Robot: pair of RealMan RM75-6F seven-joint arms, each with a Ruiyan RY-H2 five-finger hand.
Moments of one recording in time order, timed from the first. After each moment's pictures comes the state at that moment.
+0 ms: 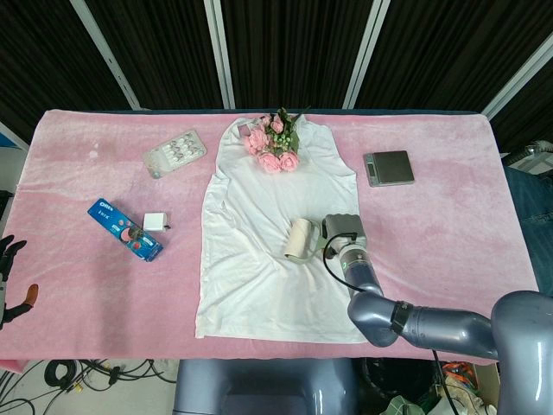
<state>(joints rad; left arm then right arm) -0.08 -1.07 -0.09 -1.74 1.30 1.44 0.12 1.14 -1.47 0.28 -1.61 0.13 0.97 -0.94</state>
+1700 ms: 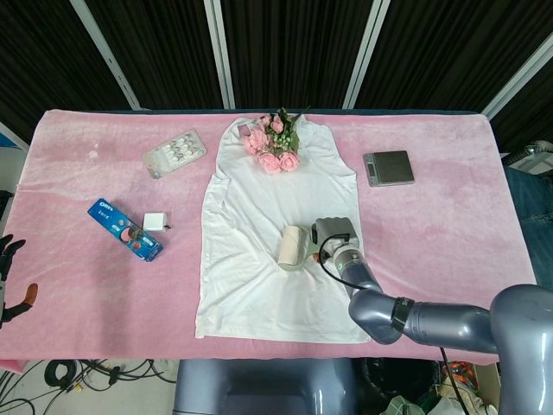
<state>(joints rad) -0.08 -1.07 -0.09 -1.74 1.30 1.44 0.11 1.24 -1.43 0.21 -1.61 0.16 0.84 -0.86</state>
